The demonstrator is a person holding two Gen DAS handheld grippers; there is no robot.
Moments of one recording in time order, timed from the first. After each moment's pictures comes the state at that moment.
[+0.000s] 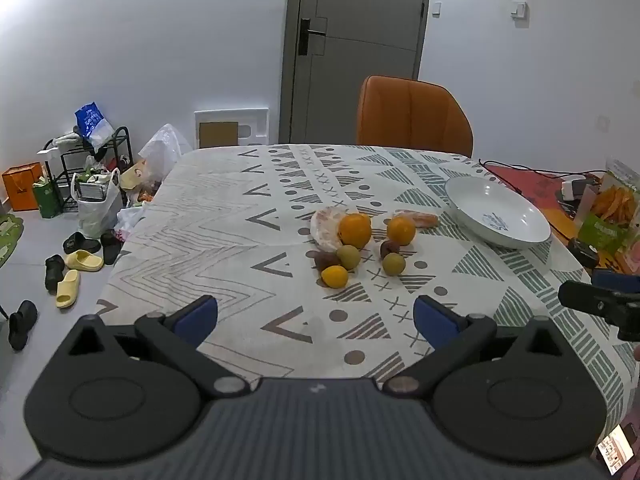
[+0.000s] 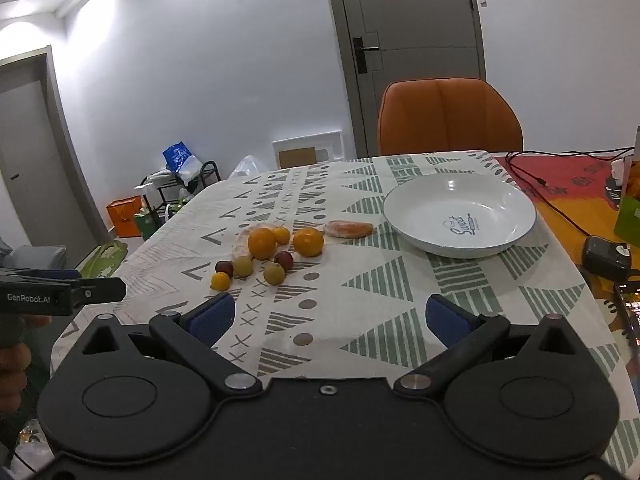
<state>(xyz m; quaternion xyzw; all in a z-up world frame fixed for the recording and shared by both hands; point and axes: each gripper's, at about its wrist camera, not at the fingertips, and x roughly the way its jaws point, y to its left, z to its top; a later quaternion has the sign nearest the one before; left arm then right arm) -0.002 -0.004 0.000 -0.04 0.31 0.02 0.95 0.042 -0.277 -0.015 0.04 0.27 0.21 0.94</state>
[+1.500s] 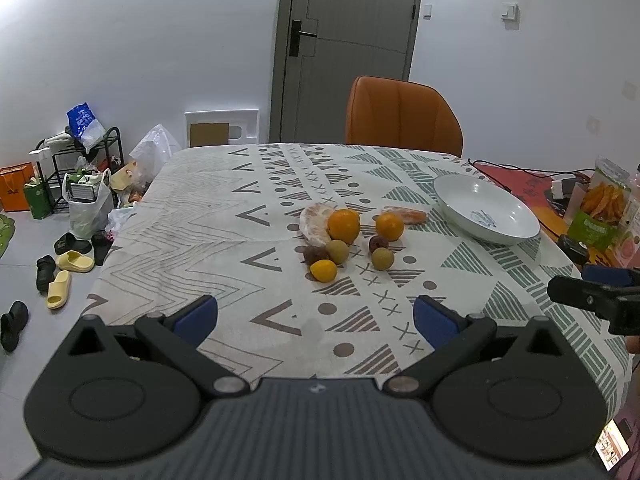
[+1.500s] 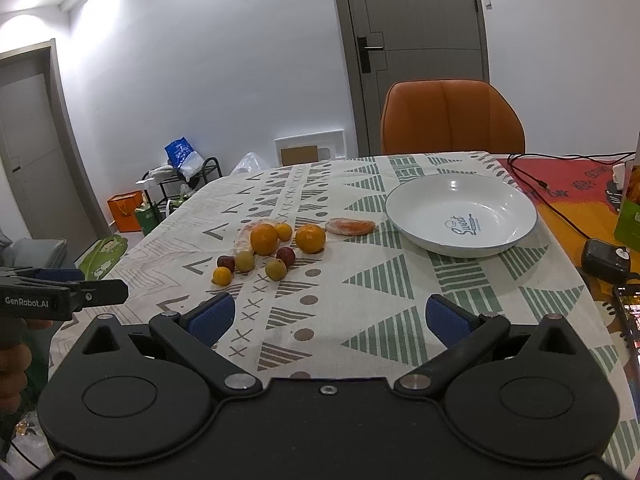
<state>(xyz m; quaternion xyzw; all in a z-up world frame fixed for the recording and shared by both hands) -0.005 -0.003 -0.005 -0.04 0.30 0.00 0.95 0.040 -0.278 -0.014 0.03 0.27 0.21 0.94</state>
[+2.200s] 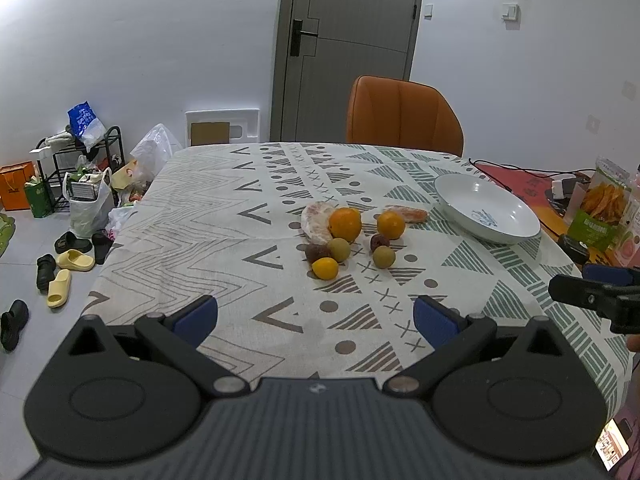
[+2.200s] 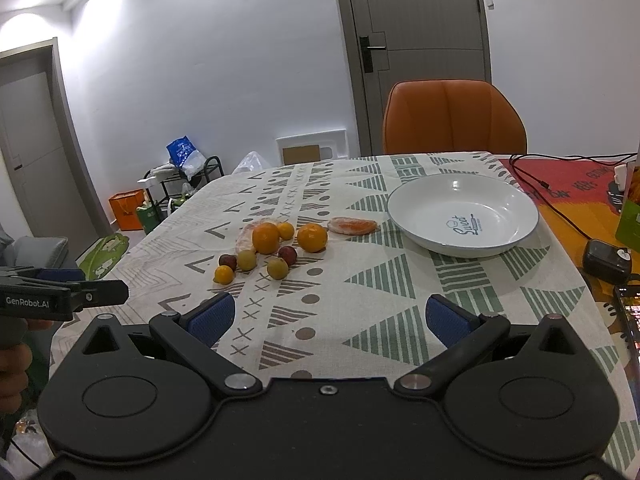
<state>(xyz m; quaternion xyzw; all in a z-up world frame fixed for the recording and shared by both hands) -0.007 -0.001 -0.007 -0.05 0.30 0.00 0.95 0.040 -0.277 -0.015 0.03 0.27 0.21 0.94</state>
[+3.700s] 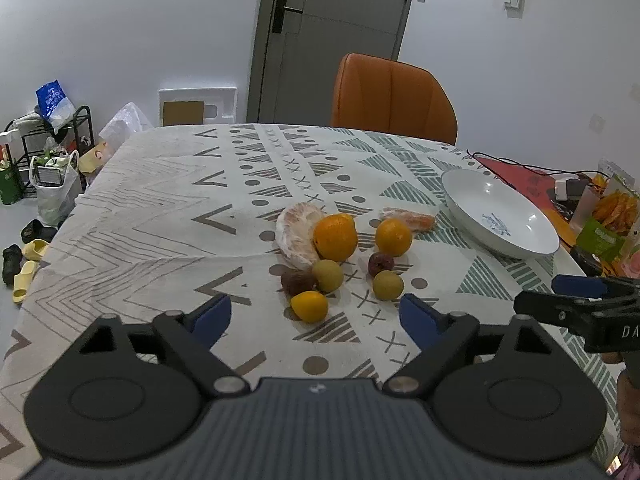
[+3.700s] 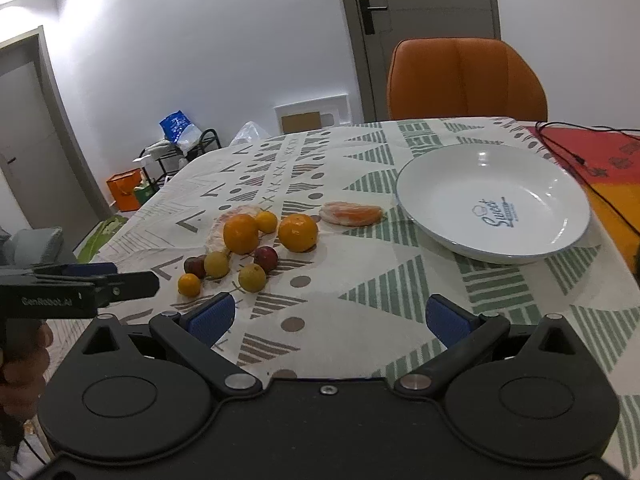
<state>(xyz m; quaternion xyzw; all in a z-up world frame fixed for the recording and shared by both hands) 0.085 0.002 -0.039 -0.07 0.33 -0.04 0.94 0.128 -0.255 -0.045 0.04 0.33 0.22 0.92</state>
